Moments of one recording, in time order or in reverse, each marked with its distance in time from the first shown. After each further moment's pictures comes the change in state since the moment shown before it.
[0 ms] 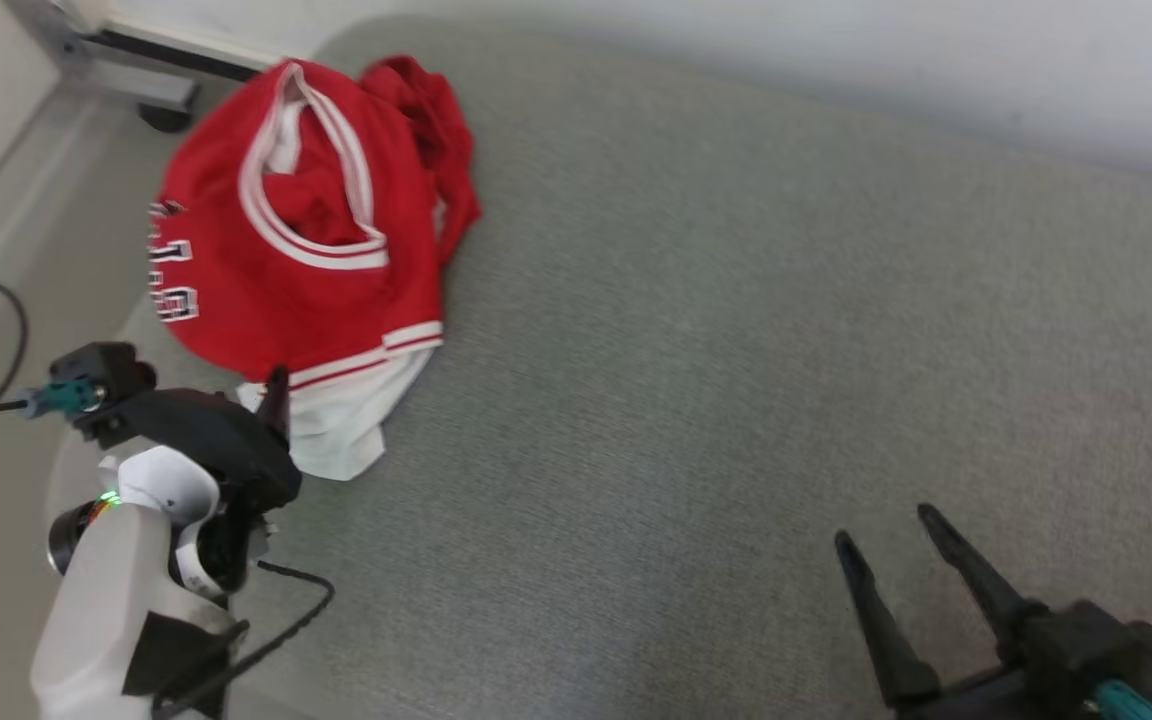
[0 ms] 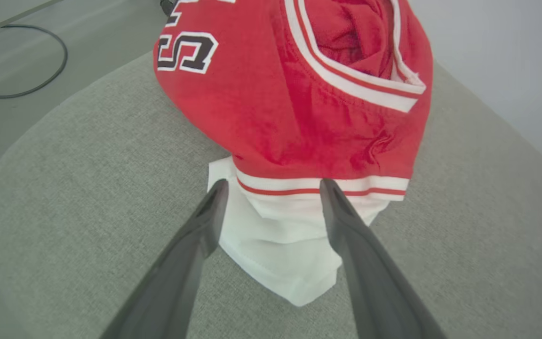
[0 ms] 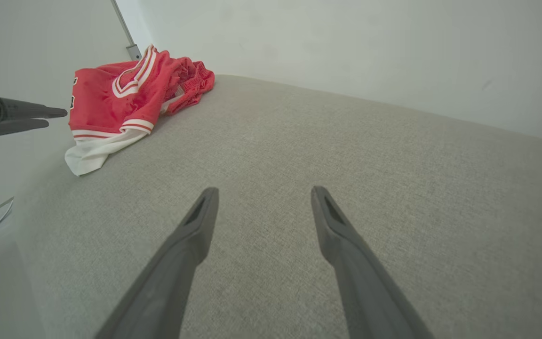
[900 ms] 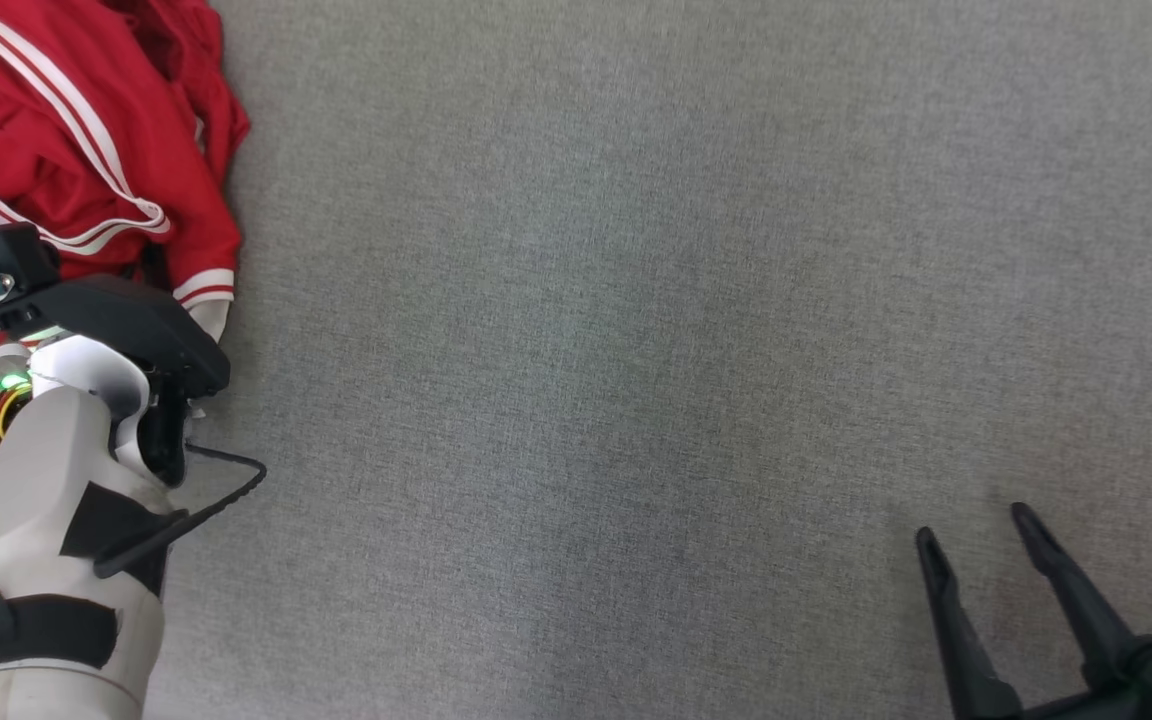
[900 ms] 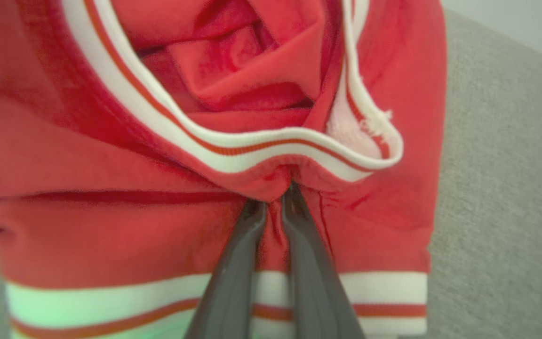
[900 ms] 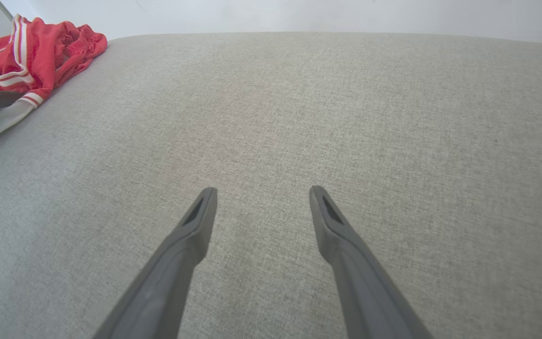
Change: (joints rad) left arm -0.323 0.085 -0.051 0.404 0.045 -0.044 -0.244; right arm 0.138 0.018 -0.104 -0.246 -0.004 0.000 0.032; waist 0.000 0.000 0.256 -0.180
